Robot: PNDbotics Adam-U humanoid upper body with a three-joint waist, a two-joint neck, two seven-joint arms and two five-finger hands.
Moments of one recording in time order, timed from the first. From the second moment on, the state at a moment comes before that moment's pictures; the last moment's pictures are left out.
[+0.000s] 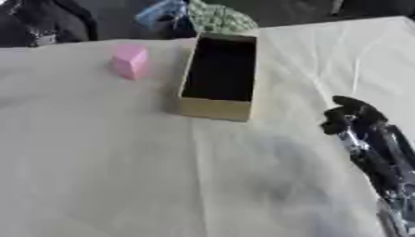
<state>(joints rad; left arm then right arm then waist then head) -0.84 0.71 -0.10 -1.28 -0.38 0.12 -0.25 -0.18 -0.30 0.03 -1.82 -0.01 -0.05 0.03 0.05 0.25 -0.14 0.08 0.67</state>
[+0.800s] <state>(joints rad) -0.86 0.71 -0.10 -1.27 -0.38 0.12 -0.25 -0.18 -0.30 0.04 -1.82 -0.01 -0.05 0.04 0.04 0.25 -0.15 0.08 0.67</state>
